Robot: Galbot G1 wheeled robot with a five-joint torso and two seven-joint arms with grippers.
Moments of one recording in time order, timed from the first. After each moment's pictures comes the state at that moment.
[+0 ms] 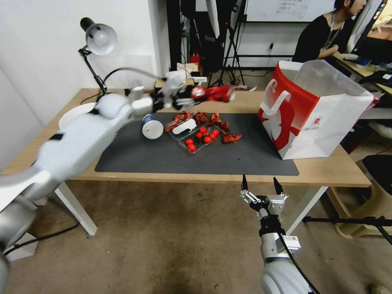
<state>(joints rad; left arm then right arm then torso) 0.03 -0.97 0.40 -1.23 -0.80 -0.06 0.73 -1.56 1.28 0.28 2.00 0.15 0.25 0.36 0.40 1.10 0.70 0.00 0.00</state>
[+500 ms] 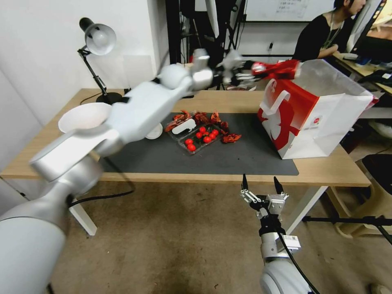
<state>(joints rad) -0.25 -1.43 0.55 -0.88 -0.82 -0.06 0.69 -1.56 1.29 0.28 2.01 0.15 0.25 0.36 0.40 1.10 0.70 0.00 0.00</state>
